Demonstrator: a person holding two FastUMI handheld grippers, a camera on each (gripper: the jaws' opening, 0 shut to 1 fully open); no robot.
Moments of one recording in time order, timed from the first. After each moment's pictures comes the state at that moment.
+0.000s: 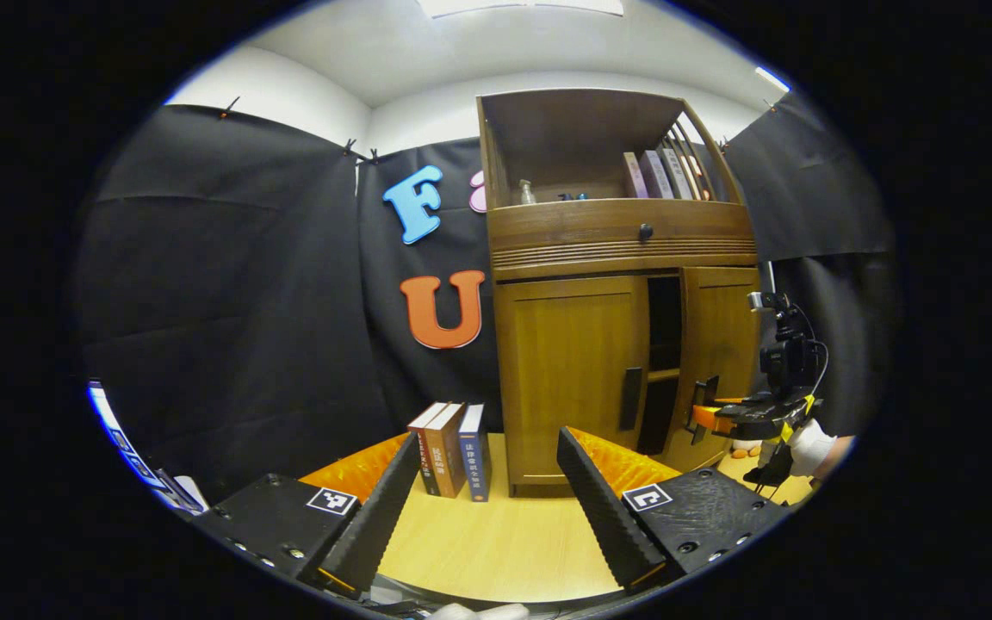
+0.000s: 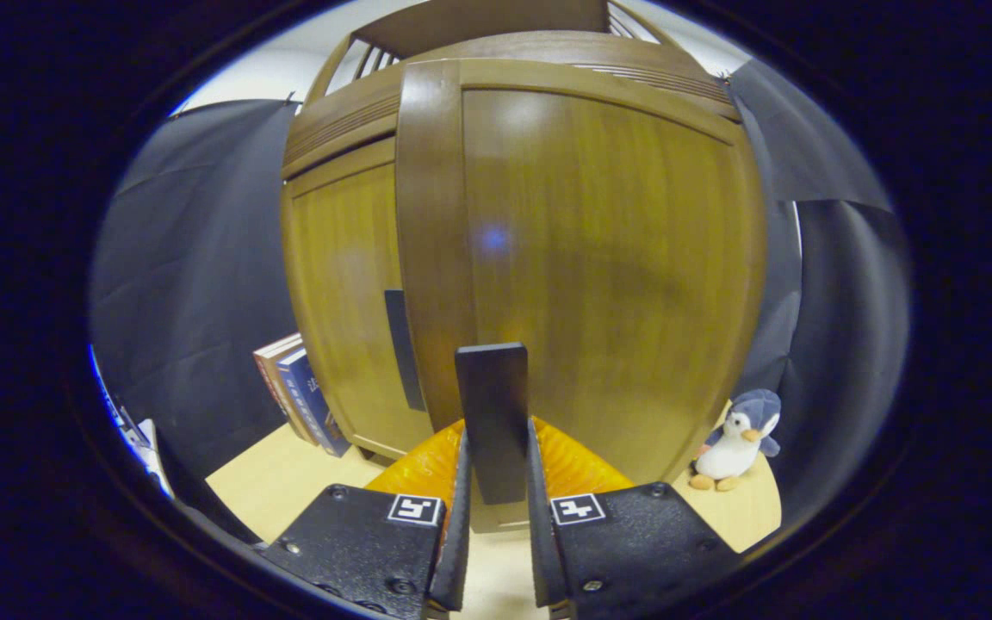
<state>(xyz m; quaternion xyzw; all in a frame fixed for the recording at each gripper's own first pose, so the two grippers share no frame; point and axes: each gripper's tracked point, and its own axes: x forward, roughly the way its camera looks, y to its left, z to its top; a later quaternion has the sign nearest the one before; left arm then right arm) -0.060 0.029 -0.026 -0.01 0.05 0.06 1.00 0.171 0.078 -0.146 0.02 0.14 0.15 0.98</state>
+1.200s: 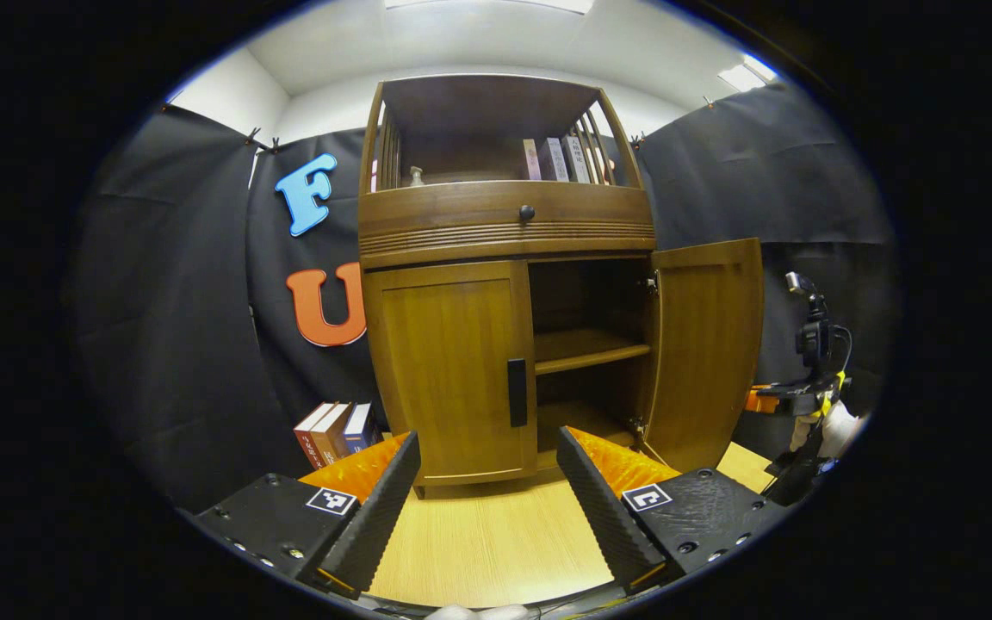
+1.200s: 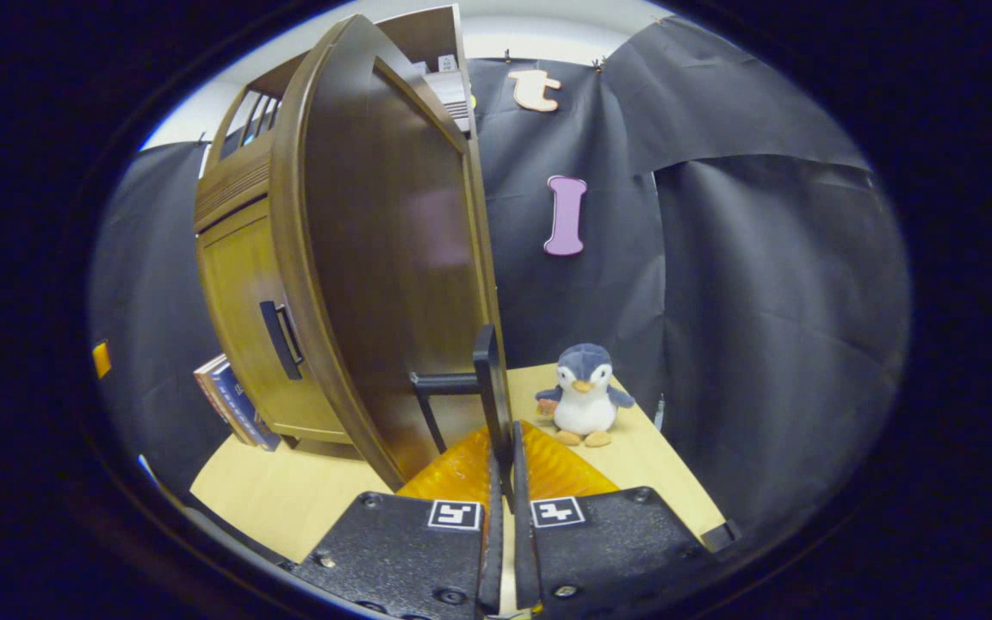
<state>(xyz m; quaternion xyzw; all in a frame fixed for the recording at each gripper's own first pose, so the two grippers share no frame) -0.032 -0.072 -0.041 0.00 0.06 -0.09 0.99 0.081 -0.136 -0.161 0.08 0.14 0.01 0.99</state>
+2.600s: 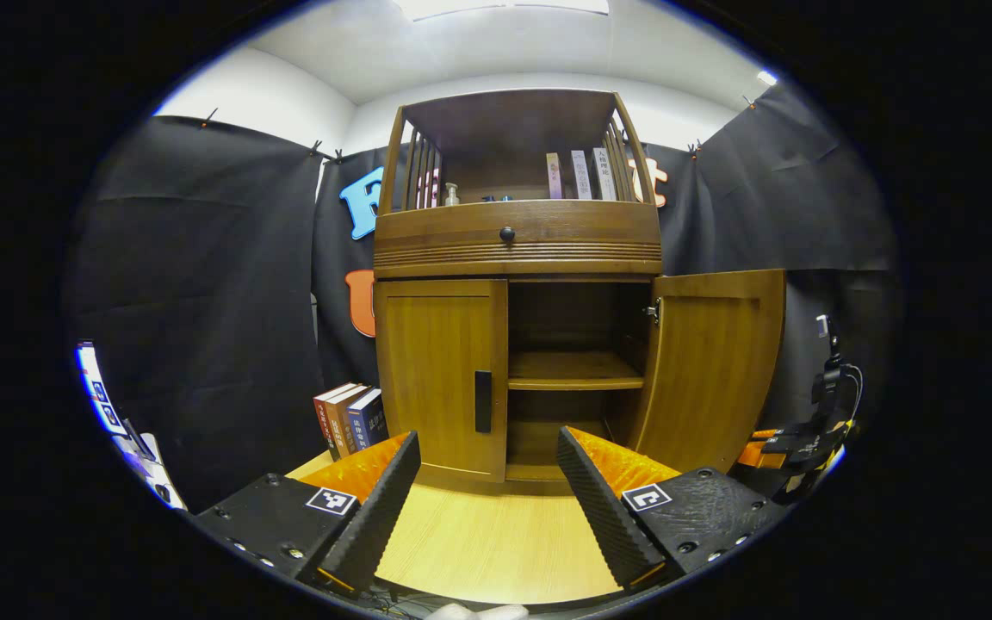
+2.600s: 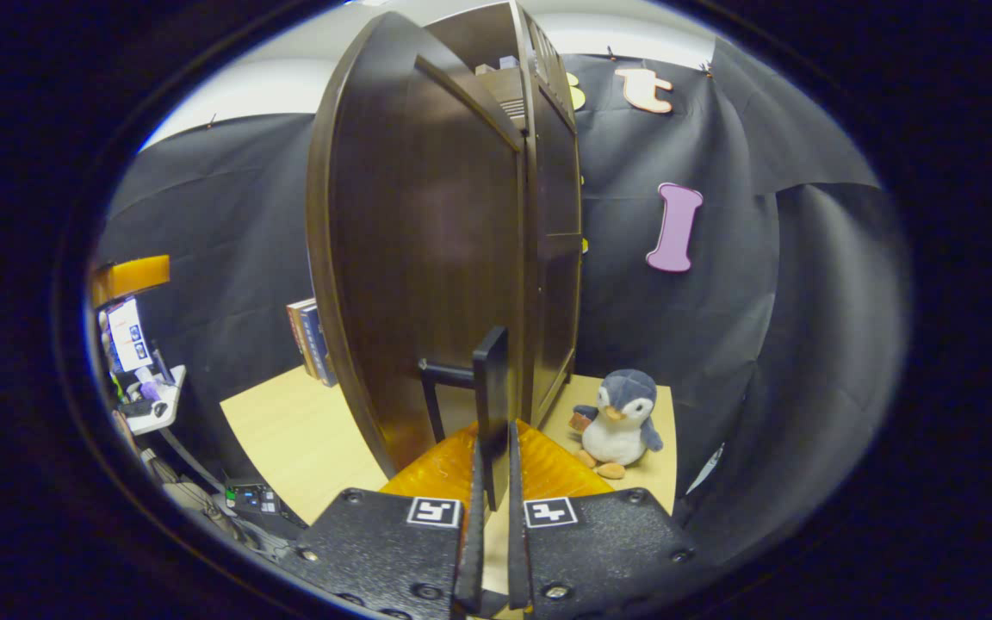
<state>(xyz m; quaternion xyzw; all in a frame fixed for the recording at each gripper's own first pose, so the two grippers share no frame) -0.063 -0.192 -0.009 -0.05 0.04 0.06 1.00 0.082 -0.196 -0.148 -0.01 0.14 0.24 0.96</state>
